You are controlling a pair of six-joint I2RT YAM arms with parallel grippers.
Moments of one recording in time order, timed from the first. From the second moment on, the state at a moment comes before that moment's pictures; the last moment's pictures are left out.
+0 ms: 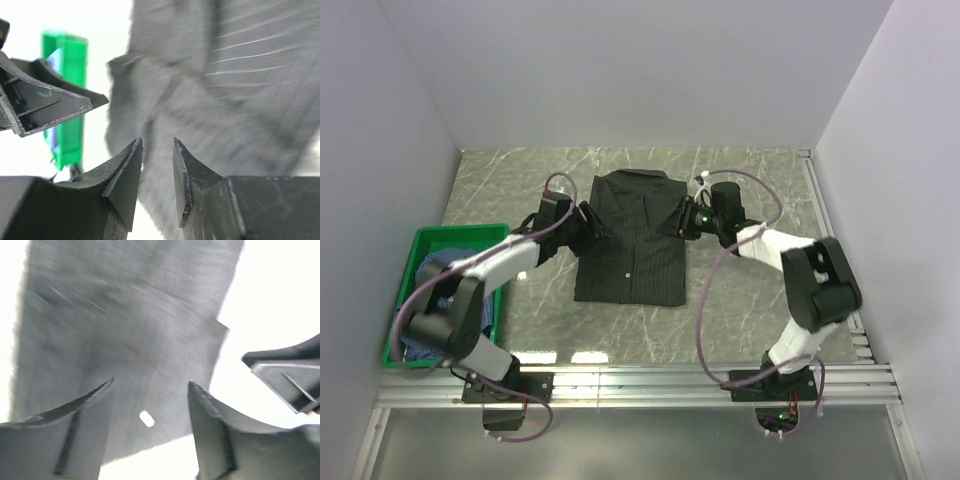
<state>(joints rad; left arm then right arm) -0.36 1.57 0.88 -0.04 0.23 -0.90 0.31 1.74 0.94 0.22 -0.60 0.66</state>
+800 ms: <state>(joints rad) -0.47 1.35 0.45 0.09 0.24 -0.95 0.57 1.70 0.56 0.47 -0.53 0.78</state>
